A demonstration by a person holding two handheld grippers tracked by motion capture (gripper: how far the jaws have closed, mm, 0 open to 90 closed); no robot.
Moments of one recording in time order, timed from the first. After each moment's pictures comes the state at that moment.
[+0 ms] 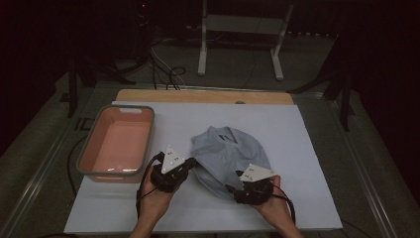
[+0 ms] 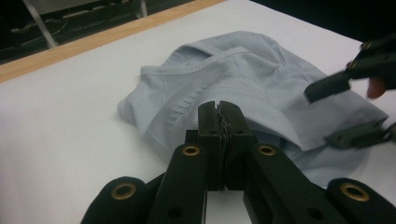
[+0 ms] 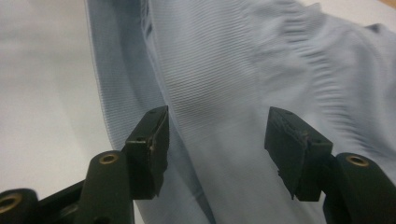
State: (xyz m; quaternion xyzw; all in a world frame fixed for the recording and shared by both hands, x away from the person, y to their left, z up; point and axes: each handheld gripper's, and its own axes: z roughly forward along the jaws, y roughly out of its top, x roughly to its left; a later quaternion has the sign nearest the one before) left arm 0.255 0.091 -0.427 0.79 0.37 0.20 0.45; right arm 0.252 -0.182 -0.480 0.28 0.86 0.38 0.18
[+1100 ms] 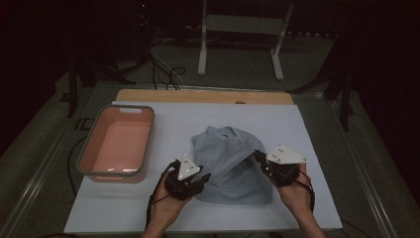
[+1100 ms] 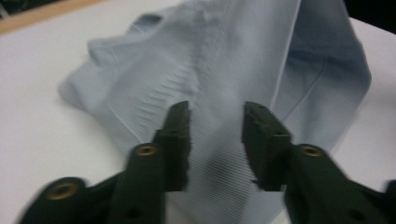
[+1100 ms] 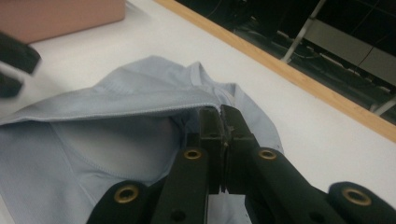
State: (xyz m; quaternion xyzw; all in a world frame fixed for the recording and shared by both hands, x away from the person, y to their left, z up) left arm 0.248 0.056 -0.458 0.82 0.35 0.15 0.43; right arm 0.268 -0.227 -0.416 0.32 0.80 0.41 0.30
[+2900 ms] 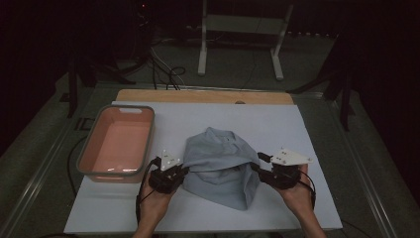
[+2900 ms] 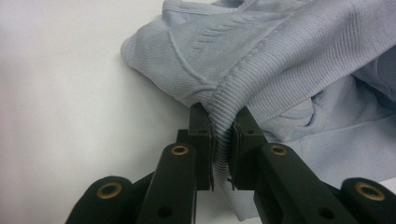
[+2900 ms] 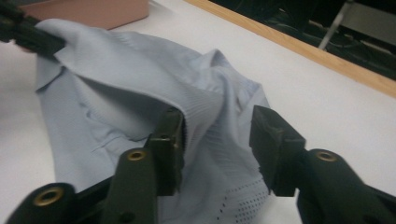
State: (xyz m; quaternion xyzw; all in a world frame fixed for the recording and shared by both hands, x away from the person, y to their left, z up) left arm 0.265 0.101 -0.469 0.78 0.45 0.16 0.40; right arm 0.271 -0.242 -0.435 0.32 0.81 0.44 0.24
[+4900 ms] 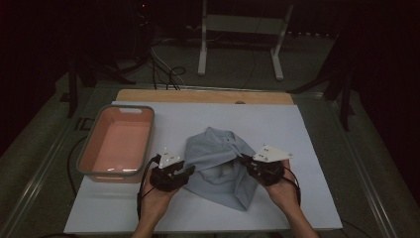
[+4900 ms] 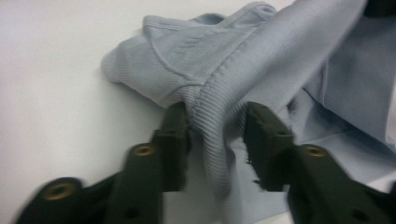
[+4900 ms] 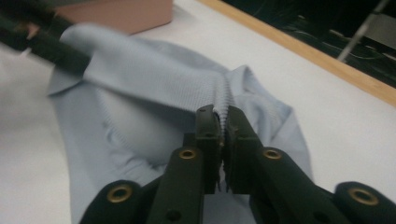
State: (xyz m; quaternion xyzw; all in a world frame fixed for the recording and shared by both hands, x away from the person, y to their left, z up) left arm 0.267 0.100 -0.463 0.78 0.43 0.13 0.44; right arm 0.283 -0.204 -0.435 0.30 0.82 0.44 0.22
